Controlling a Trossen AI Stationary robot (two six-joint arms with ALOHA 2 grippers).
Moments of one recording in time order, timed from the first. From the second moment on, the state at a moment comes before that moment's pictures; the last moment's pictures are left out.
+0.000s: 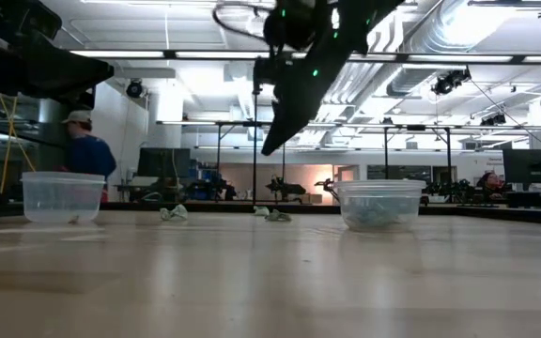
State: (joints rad) left arm -0.09 0.01 0.01 0.01 -0.05 0.02; right arm -0.19 1.88 1.41 -0.44 0.05 -0.19
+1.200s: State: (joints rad) left arm -0.09 0.01 0.01 0.01 -0.05 0.02; right arm -0.34 2.09 1.41 -0.42 -0.11 -0.27
